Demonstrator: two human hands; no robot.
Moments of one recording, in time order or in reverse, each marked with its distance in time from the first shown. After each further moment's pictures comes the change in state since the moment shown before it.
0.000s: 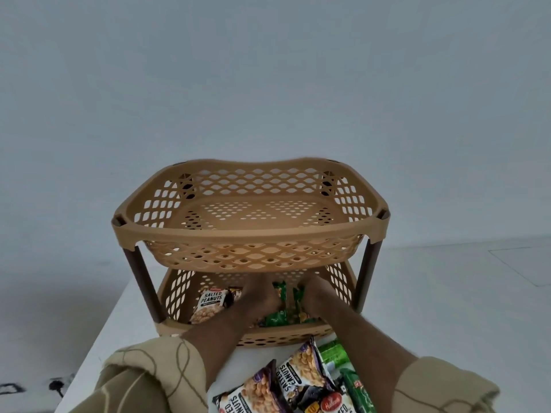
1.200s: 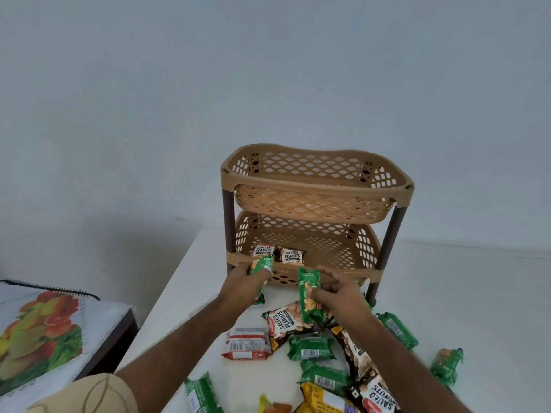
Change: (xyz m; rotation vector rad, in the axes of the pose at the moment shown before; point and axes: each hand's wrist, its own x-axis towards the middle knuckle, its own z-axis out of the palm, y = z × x) left_hand -0.217 -0.054 -0.059 -0.672 0.262 -0.219; right_hand -0.179 0.000 0.047 0.829 -0.009 -0.267
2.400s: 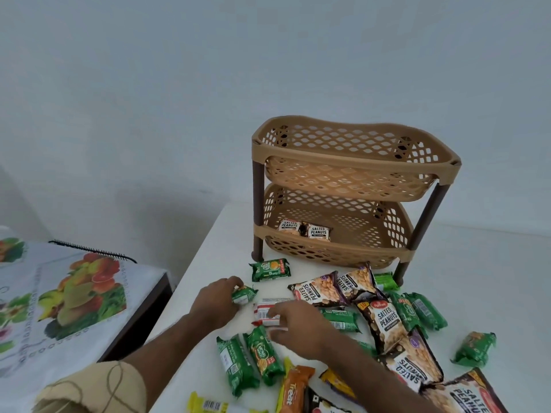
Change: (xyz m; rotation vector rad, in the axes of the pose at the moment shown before) left_hand -0.011 -0.114 -0.078 0.983 -0.030 0.087; right_hand -0.049 0.021 0.109 -0.829 -0.499 -0.239
